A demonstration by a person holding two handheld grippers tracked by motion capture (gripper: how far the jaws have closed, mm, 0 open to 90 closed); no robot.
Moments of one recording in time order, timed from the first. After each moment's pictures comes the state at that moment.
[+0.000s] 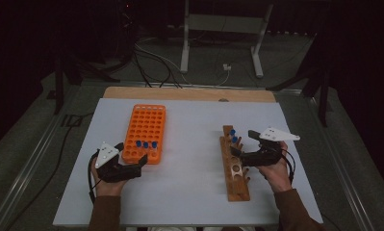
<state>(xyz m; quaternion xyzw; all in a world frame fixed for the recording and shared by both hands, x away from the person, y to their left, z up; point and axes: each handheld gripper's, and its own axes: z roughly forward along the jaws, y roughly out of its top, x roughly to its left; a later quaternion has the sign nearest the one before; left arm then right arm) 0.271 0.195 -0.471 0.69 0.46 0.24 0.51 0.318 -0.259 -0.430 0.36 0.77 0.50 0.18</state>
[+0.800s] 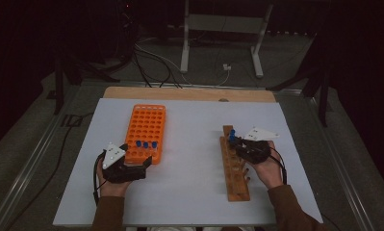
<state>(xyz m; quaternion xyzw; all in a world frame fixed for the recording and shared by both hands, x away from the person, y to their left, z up) 0.272 0.184 -0.475 0.70 0.45 0.24 0.50 0.336 -0.239 -0.453 0.34 0.81 0.42 0.22</state>
